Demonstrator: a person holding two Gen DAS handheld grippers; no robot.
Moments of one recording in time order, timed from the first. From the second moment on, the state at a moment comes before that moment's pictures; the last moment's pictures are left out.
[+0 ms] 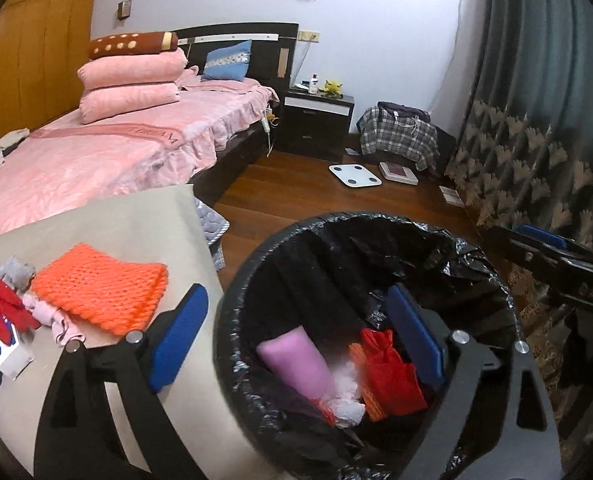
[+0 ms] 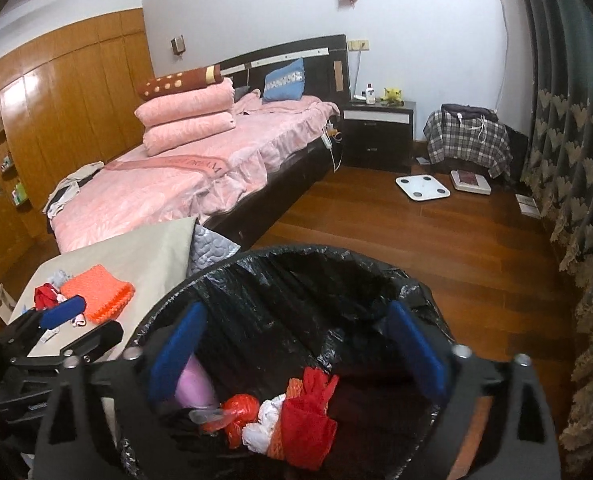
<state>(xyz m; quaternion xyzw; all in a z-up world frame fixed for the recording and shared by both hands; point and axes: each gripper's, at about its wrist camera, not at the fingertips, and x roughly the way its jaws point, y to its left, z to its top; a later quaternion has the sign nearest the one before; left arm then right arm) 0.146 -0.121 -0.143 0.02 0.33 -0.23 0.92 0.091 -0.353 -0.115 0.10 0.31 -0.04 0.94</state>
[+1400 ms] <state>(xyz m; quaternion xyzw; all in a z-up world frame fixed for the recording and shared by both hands) 0.121 0.156 -0.151 -0.03 0.32 0.08 0.94 0.164 -0.097 -0.139 0.01 0.32 0.15 0.93</state>
